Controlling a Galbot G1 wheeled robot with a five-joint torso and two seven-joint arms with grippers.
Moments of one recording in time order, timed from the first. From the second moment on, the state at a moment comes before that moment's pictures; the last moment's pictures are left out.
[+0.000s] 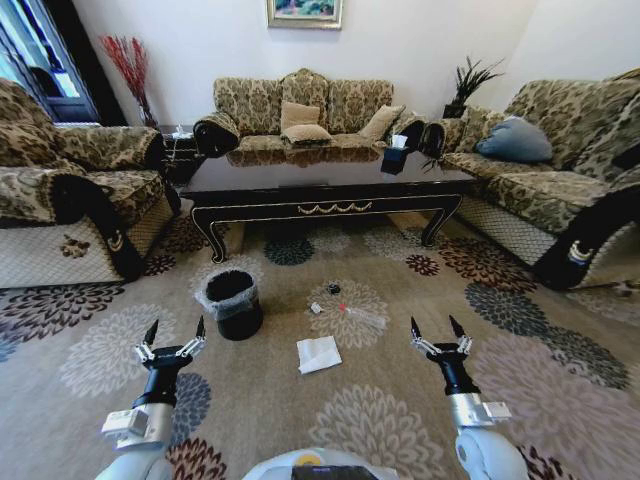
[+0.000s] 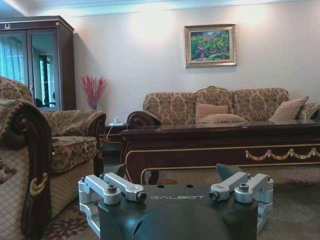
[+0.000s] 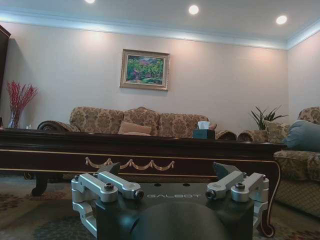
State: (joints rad) left arm 1.85 -1.44 -0.76 -2.33 -0.22 -0.10 -0.06; right arm -1.68 1.33 0.76 1.96 0.31 0.41 -0.14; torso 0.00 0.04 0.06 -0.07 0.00
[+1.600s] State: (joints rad) left arm 1.23 -1.27 -0.79 -1.89 -0.78 0.74 -0.40; right arm -1.66 1.38 0.69 1.89 0.14 0.50 -0.07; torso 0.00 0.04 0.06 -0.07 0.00
